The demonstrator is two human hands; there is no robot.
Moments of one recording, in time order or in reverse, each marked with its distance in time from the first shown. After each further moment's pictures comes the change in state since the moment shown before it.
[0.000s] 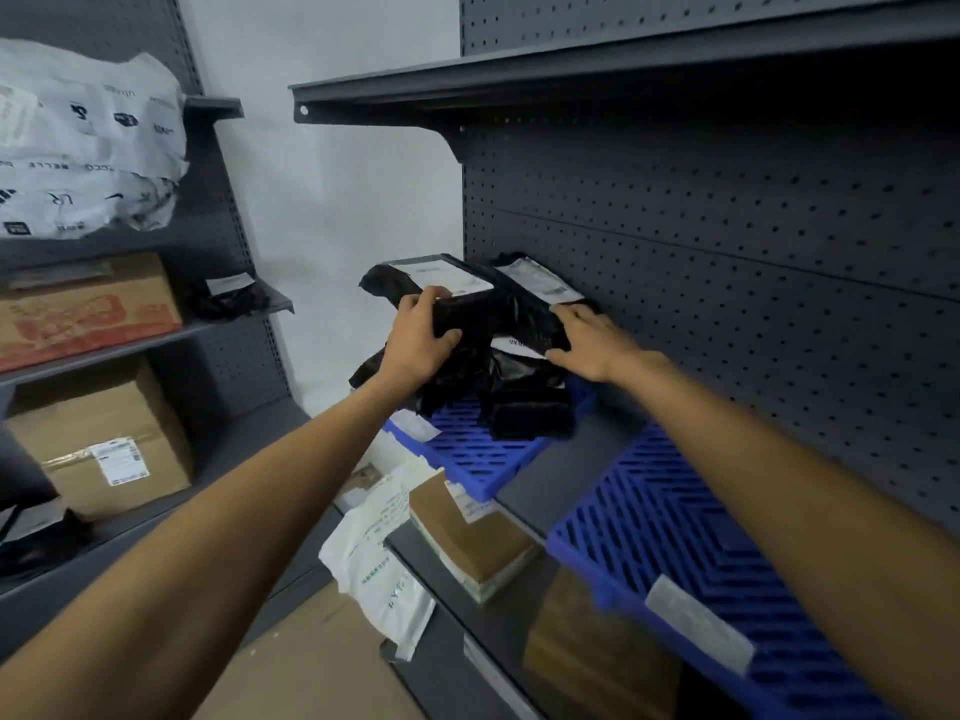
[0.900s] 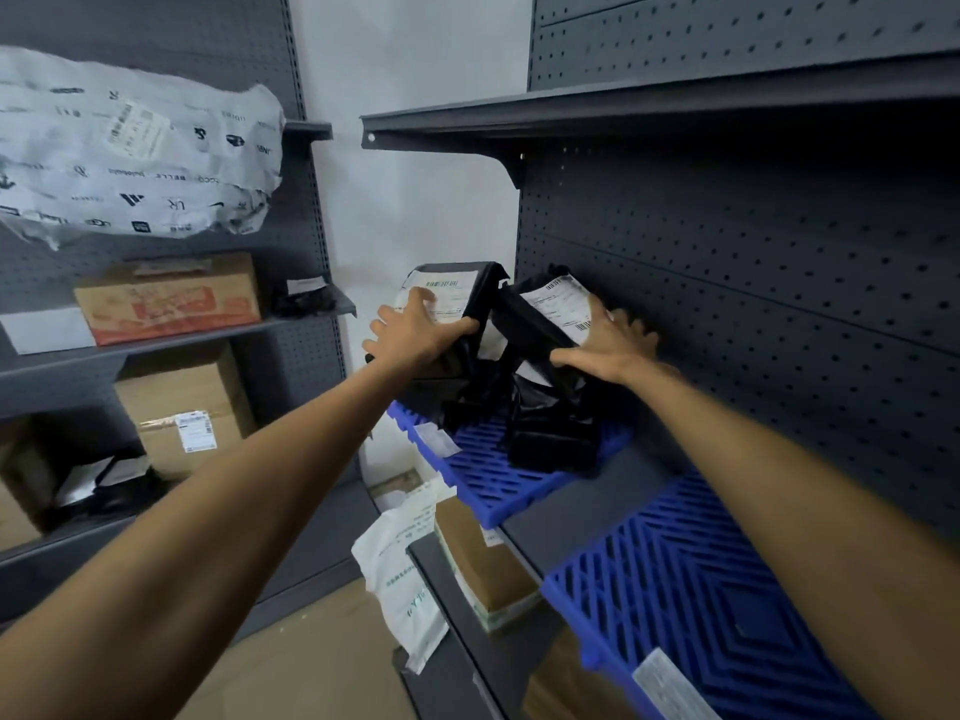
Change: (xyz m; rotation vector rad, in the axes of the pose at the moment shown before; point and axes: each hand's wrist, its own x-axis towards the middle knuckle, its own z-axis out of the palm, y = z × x) left_hand 0.007 0.023 -0.029 0.090 0.186 -0.515; right_hand 0.038 -0.011 -0.018 0.073 0.133 0.085
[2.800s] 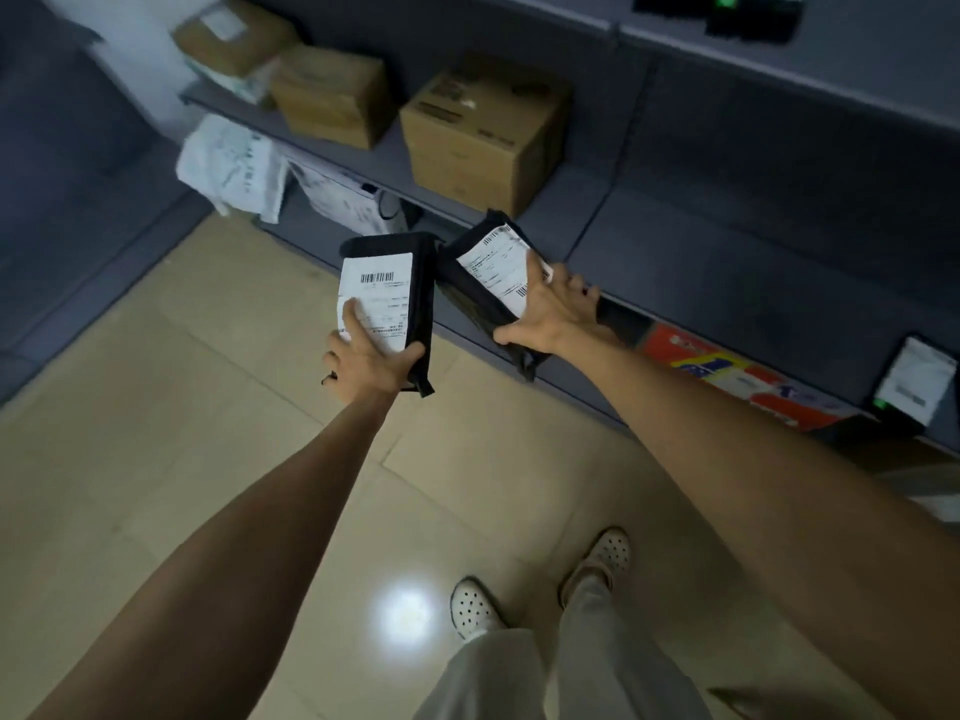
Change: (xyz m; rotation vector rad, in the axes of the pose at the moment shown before) left_hand -0.995 -0.216 0.077 0.289 -0.405 -0.186; right_hand -1.005 0.302 0.048 -0.048 -0.456 0.385
